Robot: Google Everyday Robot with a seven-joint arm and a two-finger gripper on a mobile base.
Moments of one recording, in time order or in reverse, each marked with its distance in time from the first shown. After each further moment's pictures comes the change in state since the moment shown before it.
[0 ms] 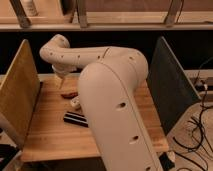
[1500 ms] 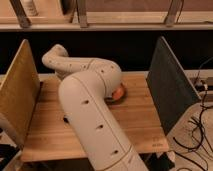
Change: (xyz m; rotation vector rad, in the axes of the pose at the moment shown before) arm -0.005 -0.035 0.109 0.036 0.135 -0.038
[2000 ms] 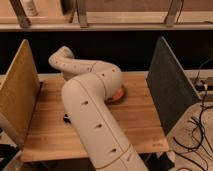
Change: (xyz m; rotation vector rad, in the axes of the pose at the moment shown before) arm 0.032 -0.018 0.023 -0.007 0.075 0.102
